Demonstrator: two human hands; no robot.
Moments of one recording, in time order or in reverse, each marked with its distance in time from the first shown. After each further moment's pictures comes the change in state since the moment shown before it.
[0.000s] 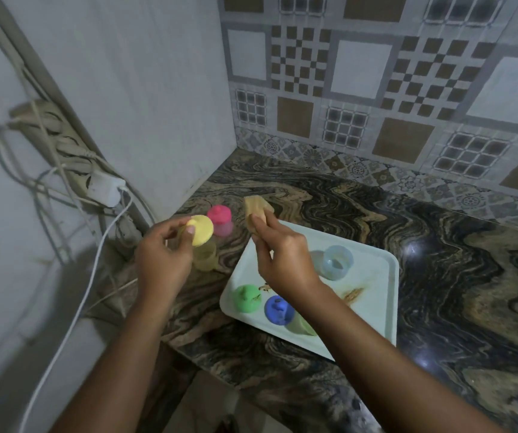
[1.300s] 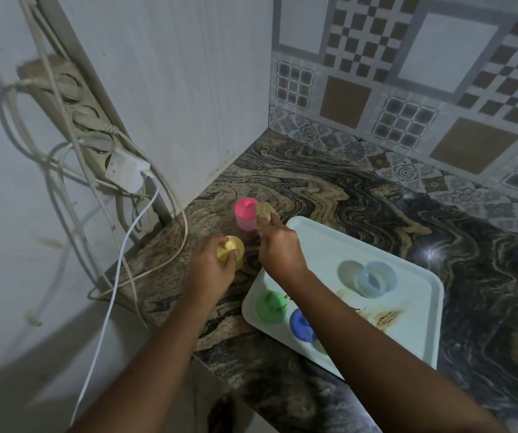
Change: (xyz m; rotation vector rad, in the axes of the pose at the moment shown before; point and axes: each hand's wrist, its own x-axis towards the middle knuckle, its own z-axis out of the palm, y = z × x) left_hand 0.024 -0.113 0.057 0.267 -0.227 0.125; right_hand 0.052 0.049 0.118 -0.241 -0.352 0.152
